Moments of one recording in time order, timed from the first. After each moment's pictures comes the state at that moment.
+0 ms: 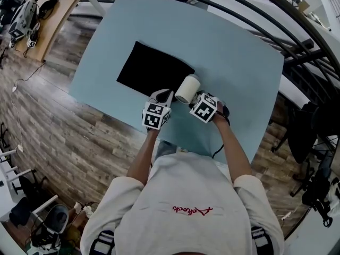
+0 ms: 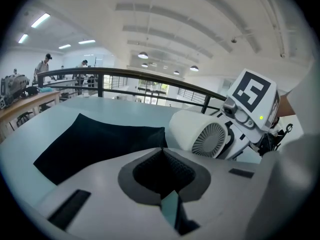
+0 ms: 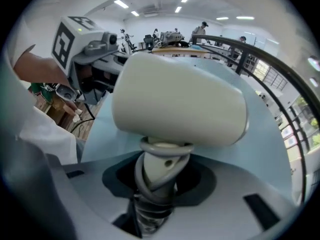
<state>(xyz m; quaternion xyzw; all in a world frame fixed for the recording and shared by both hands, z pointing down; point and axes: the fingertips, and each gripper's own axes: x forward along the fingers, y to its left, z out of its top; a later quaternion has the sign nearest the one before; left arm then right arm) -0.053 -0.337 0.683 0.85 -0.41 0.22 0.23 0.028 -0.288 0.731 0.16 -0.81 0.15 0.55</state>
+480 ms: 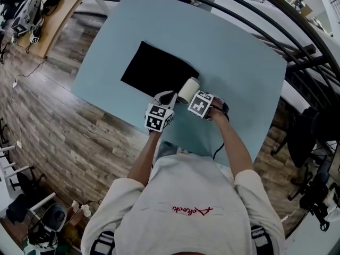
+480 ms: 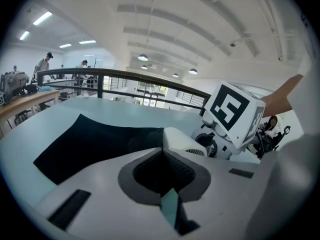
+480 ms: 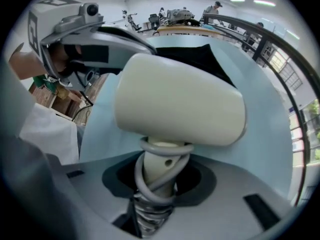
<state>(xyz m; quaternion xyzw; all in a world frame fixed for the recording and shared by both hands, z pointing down) -0.063 -0.335 0.675 0.86 -0.40 0.21 0.23 0.018 -0.289 0.761 0.09 -0.76 0.16 0.63</state>
